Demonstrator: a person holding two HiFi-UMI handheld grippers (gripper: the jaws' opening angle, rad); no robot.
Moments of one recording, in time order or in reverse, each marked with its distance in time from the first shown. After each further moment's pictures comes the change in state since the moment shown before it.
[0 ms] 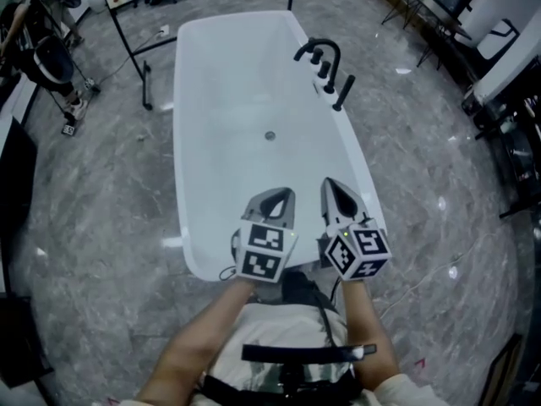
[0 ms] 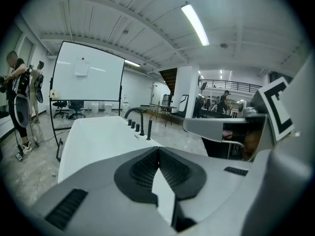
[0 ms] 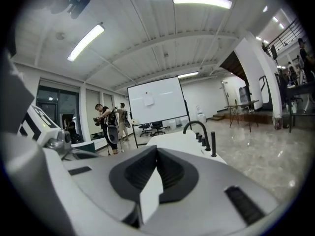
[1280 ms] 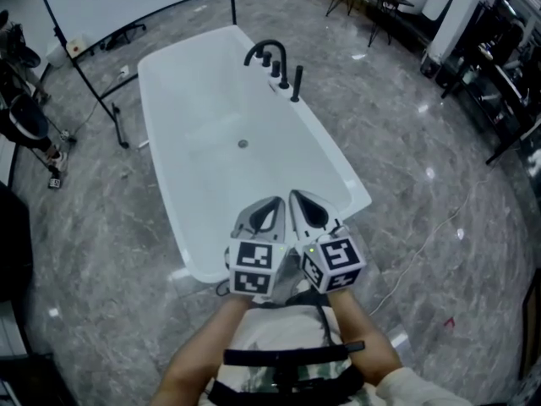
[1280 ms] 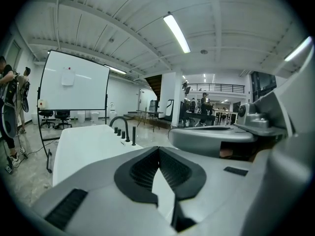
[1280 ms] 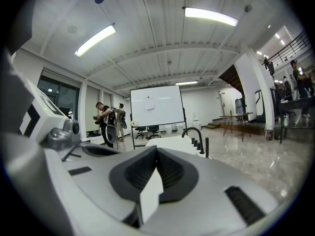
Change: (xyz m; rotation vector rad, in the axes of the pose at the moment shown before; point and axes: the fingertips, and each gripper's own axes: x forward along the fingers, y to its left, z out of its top) left arm -0.073 -0.071 -0.005 0.108 -0.074 -0.131; right arm -0.091 0.069 -0.009 -0.080 -0.052 -0.070
